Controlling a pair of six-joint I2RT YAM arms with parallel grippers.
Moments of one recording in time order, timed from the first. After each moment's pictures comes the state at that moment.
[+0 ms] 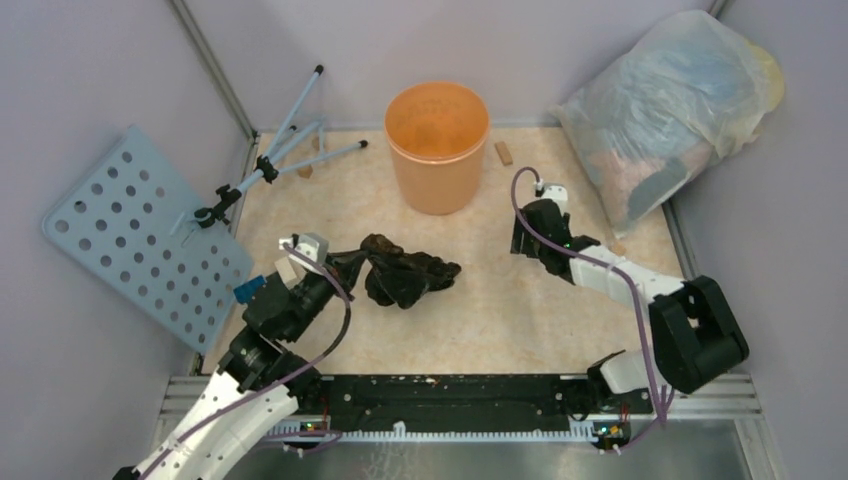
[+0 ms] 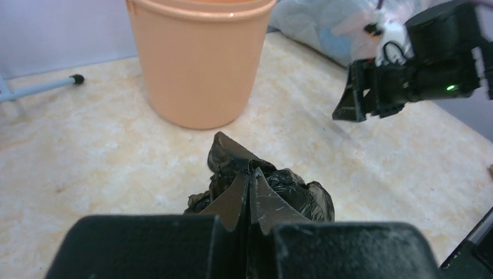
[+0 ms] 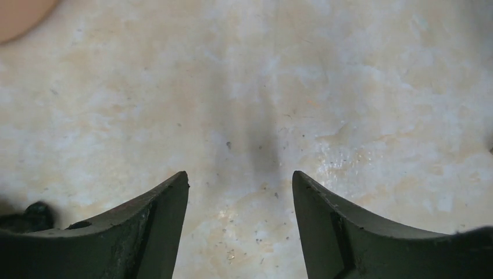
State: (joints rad) left arm -0.62 0.33 0.49 -0.10 -0.02 -0.16; right arm 0.48 1.44 0.78 -0.16 0.40 0.43
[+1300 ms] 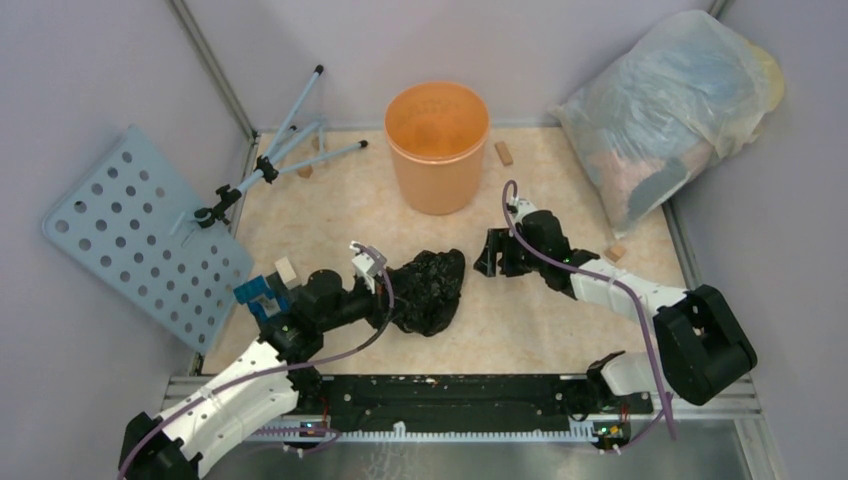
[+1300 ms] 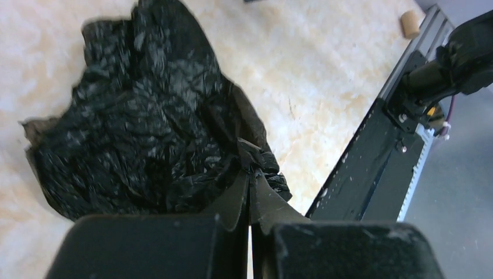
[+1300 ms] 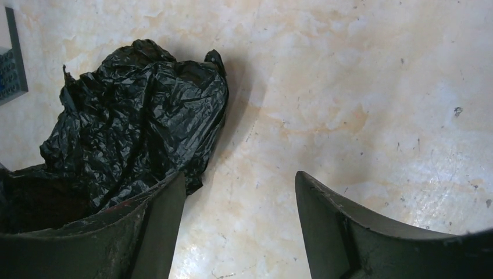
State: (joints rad) left arm -0.65 0.62 0.34 -0.04 0.38 -0.32; right arm 0.53 1.33 0.65 0.01 -0.20 0.45
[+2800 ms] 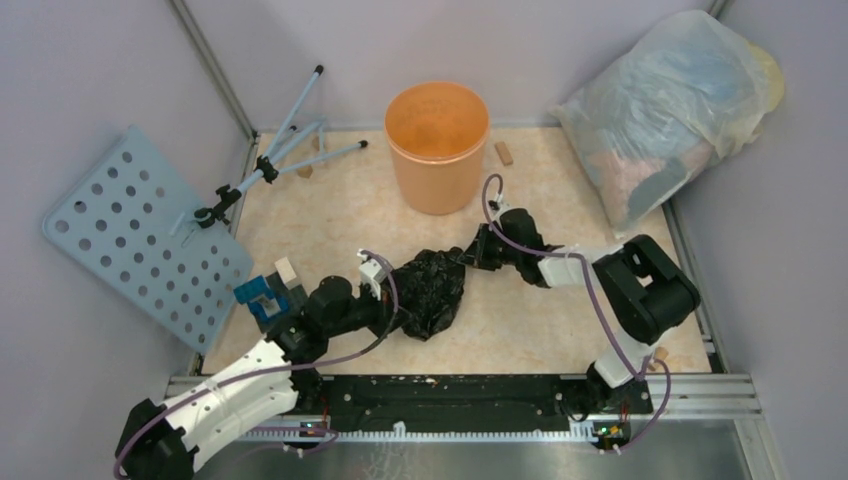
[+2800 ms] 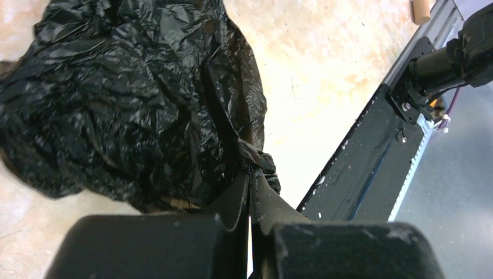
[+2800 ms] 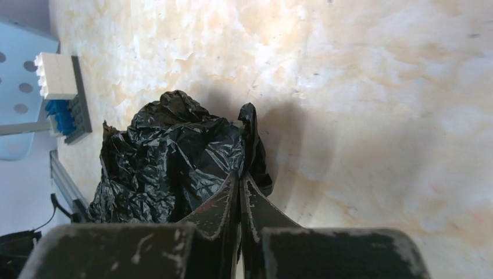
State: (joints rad) left arm -0.72 0.67 0.27 -0.04 0.34 -0.42; right arm 0.56 1.71 0.71 0.40 -0.34 0.71
